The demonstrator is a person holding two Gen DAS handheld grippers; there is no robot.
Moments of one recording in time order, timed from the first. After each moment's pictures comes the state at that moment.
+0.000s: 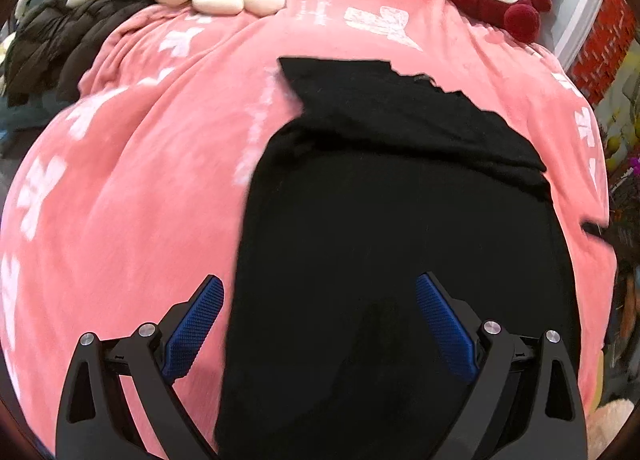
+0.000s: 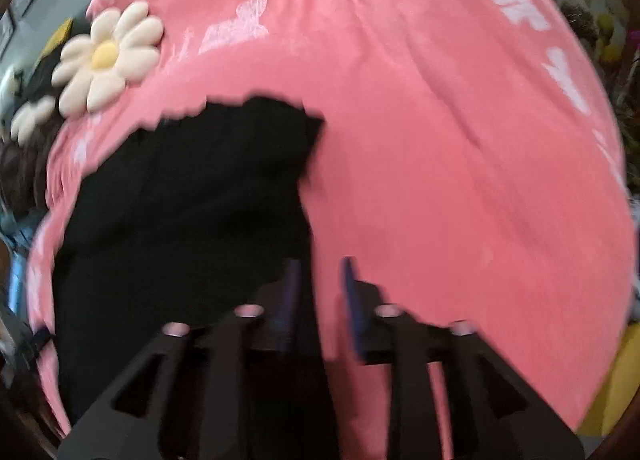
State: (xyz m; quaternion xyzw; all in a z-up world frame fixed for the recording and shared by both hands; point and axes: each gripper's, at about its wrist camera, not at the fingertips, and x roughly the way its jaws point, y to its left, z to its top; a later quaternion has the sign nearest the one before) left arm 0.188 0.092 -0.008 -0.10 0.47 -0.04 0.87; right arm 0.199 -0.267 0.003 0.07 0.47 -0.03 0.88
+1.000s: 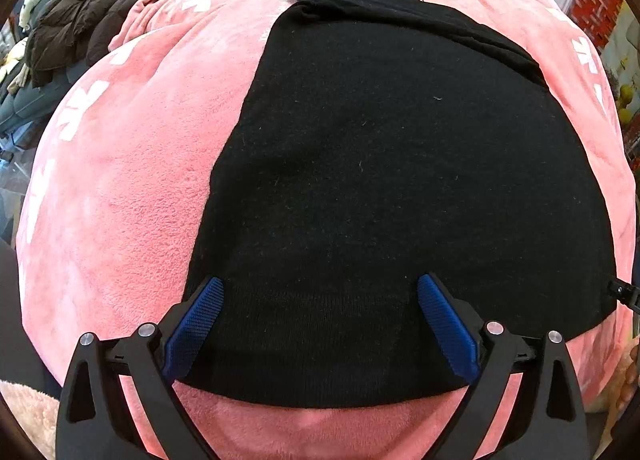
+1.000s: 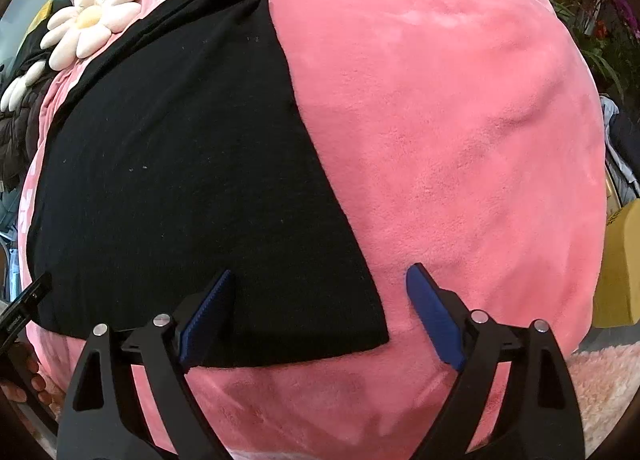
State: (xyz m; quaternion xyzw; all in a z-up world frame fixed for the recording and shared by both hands) left arm 0.071 0.061 -0.050 -0.05 0.51 -0.01 0.86; right arm 0.037 -0.252 -0.072 0.13 0.53 -0.06 0.83
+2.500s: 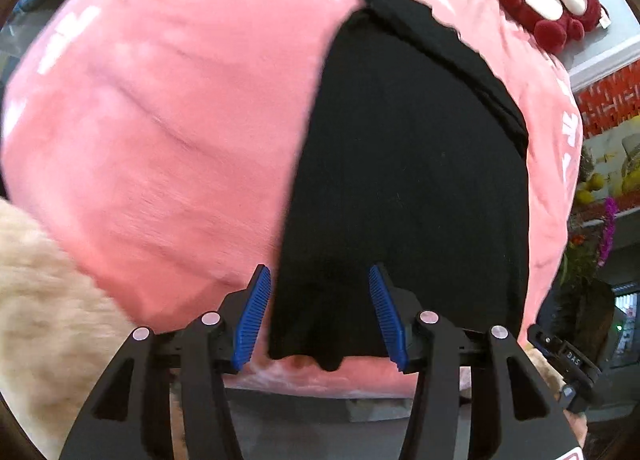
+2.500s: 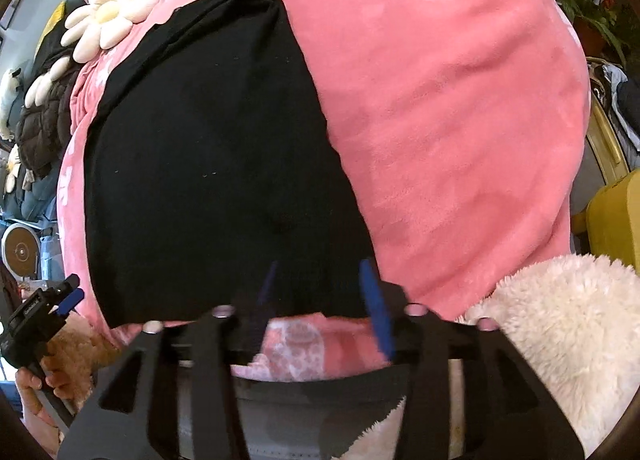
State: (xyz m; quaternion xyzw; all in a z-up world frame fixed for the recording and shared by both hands) left arm -0.011 0.098 -0.025 -0.26 0.57 -0.04 0.78; right arm -0.024 -0.286 -0.032 0.17 0.58 -0.01 0.80
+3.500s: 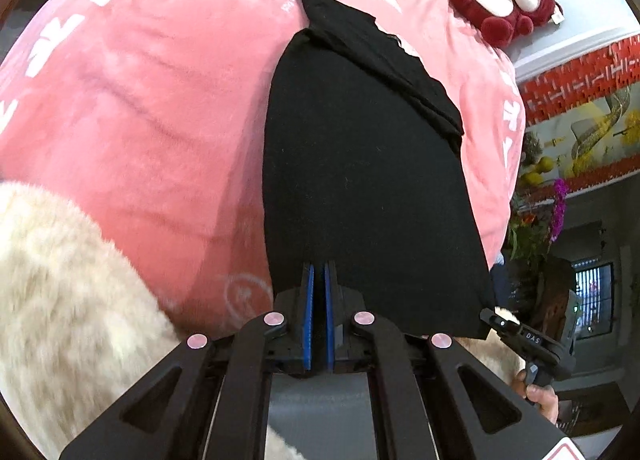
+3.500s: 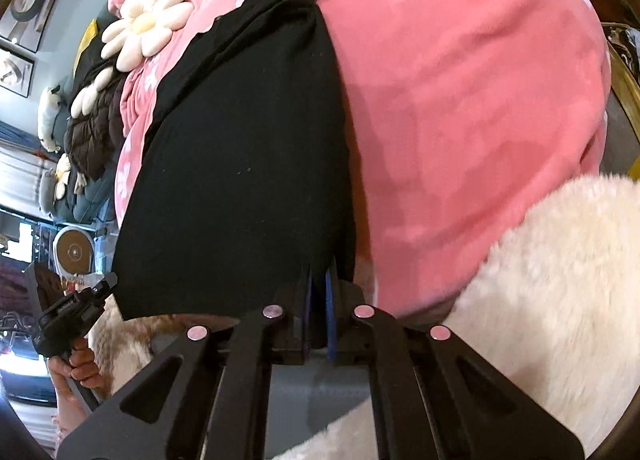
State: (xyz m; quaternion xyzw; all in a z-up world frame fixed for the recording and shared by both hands) left arm -0.056 0.130 0.028 -0.28 0.55 -0.12 0.78; right arm -0.073 -0.284 -0.001 0.25 0.57 0.08 0.78
